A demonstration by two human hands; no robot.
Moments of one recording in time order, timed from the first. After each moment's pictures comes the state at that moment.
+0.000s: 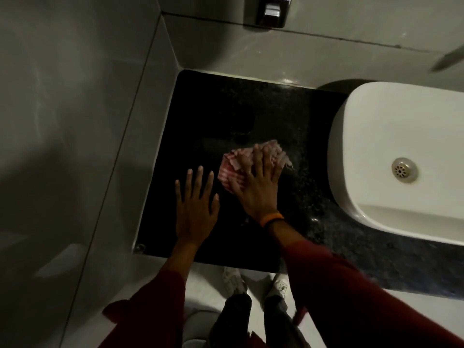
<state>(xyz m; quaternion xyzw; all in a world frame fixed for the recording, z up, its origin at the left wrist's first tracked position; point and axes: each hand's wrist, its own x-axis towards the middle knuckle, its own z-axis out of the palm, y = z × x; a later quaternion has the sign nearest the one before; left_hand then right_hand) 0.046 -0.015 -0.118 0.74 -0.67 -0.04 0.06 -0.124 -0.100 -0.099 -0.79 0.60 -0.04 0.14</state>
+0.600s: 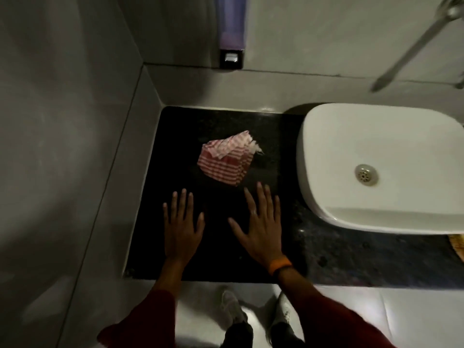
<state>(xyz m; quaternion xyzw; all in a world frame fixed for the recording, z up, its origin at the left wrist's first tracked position) 0.044 -0.012 -0.097 0.74 -0.66 -0.08 0.09 -0.175 -0.030 -0.071 -0.75 0.63 -0.14 0.11</state>
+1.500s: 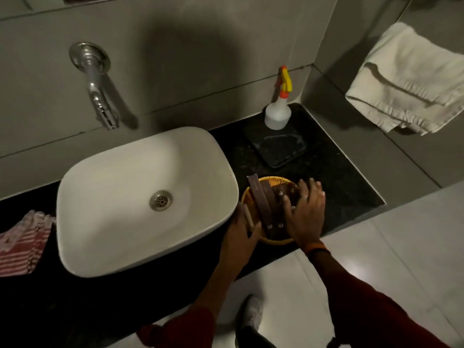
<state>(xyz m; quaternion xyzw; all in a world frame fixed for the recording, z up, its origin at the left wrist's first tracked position) -0.625 -0.003 -0.012 0.55 -0.72 -0.41 0.13 -0.819 0.015 -0.032 -0.43 0.87 -0.21 0.05</state>
